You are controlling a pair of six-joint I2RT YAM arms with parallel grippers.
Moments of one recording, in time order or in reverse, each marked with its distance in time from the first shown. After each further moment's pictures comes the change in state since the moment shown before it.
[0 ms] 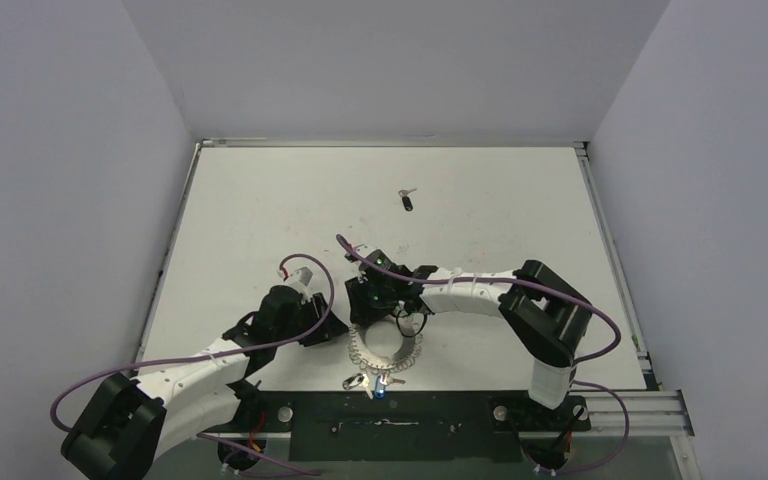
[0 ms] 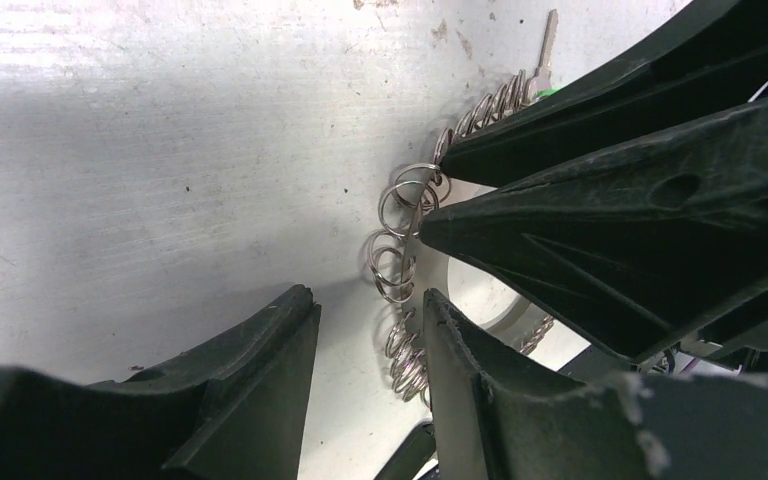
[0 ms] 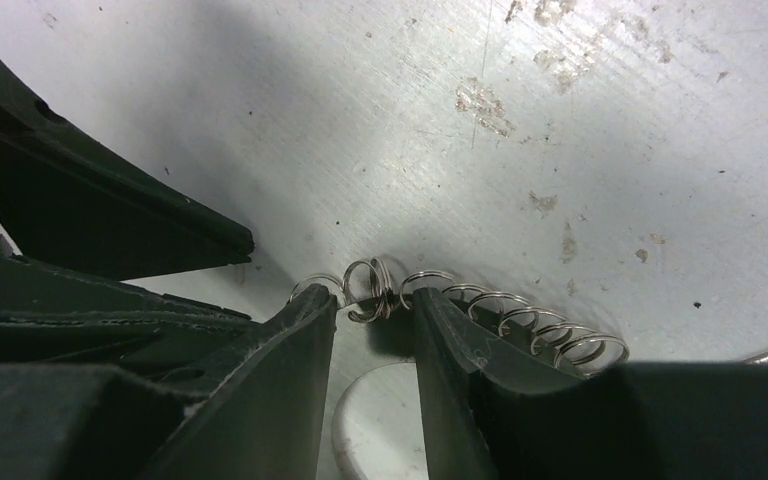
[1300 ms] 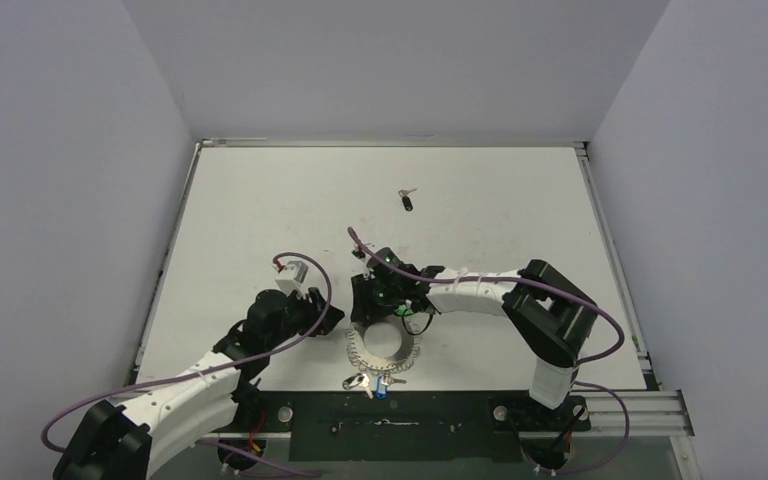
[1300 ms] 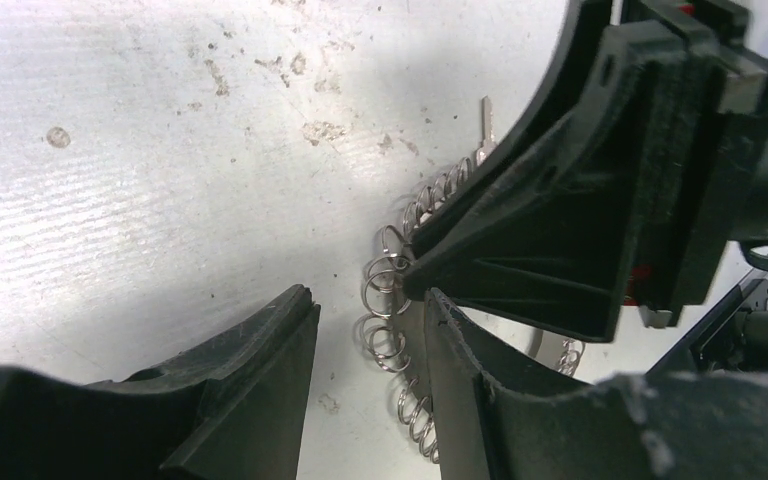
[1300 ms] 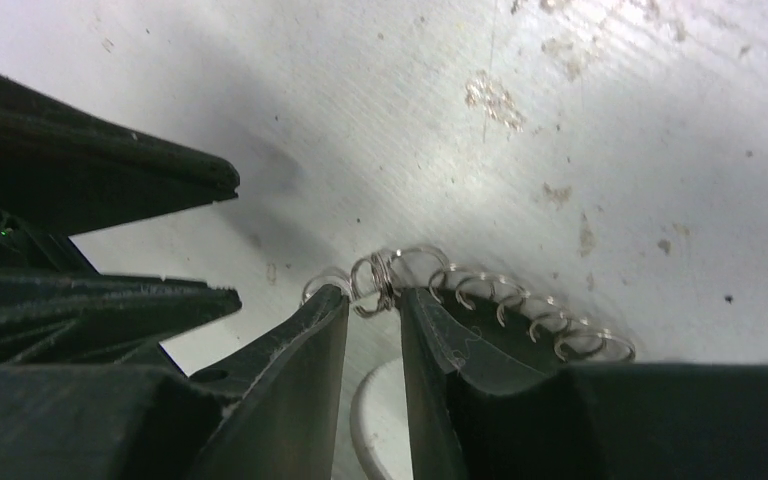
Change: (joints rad) left arm 0.009 -0.162 -0.054 0.137 -0.081 0.223; right arm -0.034 -0.002 -0.039 0.084 -0.095 0.089
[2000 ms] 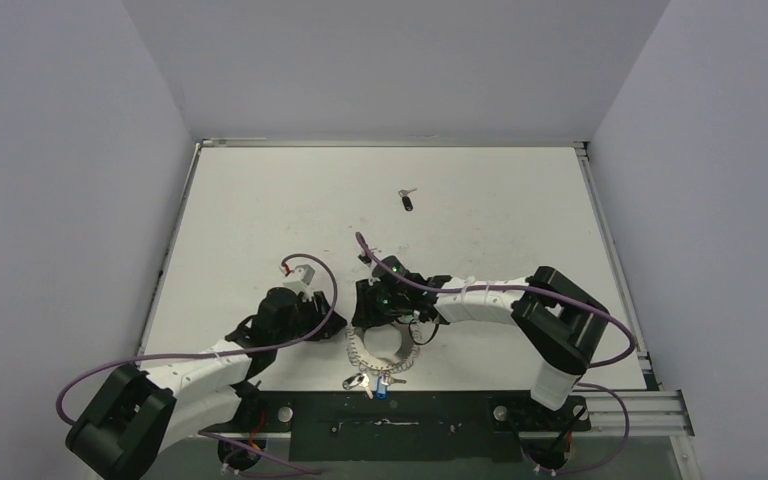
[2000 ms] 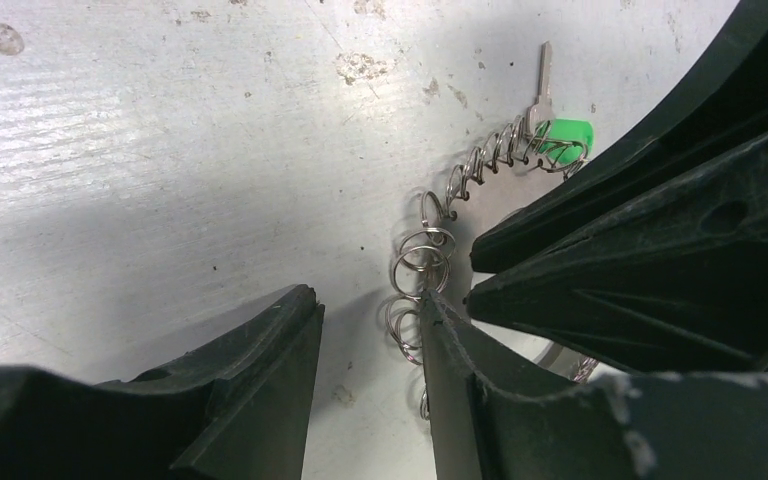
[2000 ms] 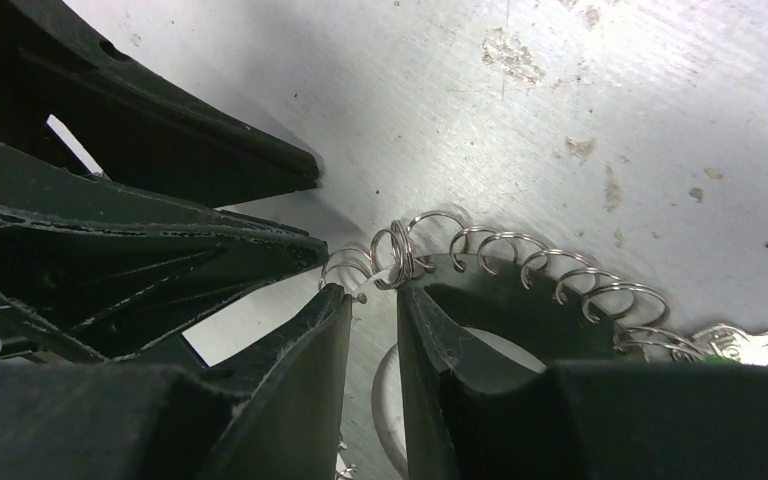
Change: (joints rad) left arm 0.003 0.207 0.000 0.066 0.042 -0.055; right arm 0.028 -0.084 -0.111 0.069 0.039 0.076
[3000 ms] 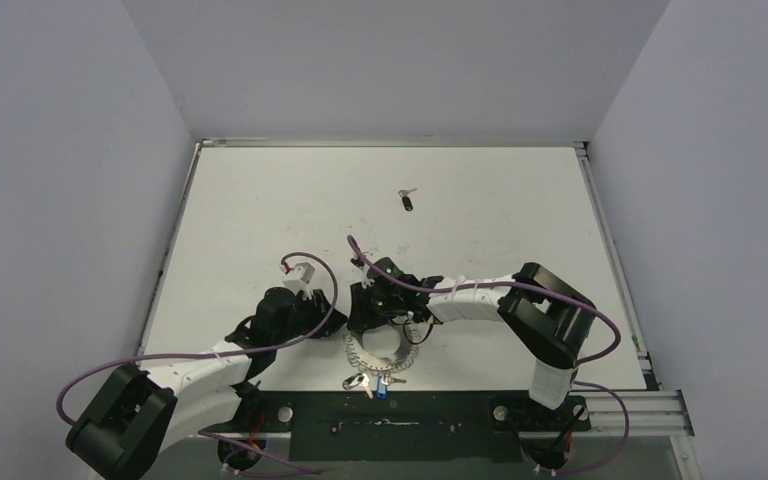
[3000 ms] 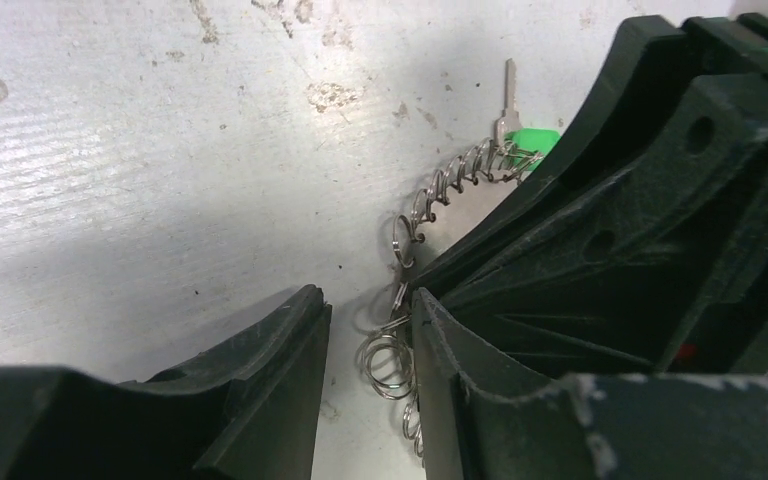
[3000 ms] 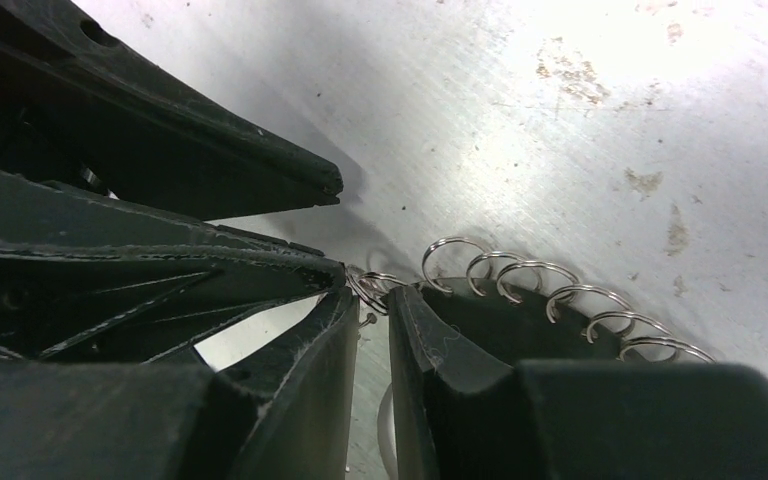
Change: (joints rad) left arm 0.001 0.039 -0.009 0.092 0.019 -0.006; right arm 0.009 0.074 0.024 0.059 -0.049 -0.009
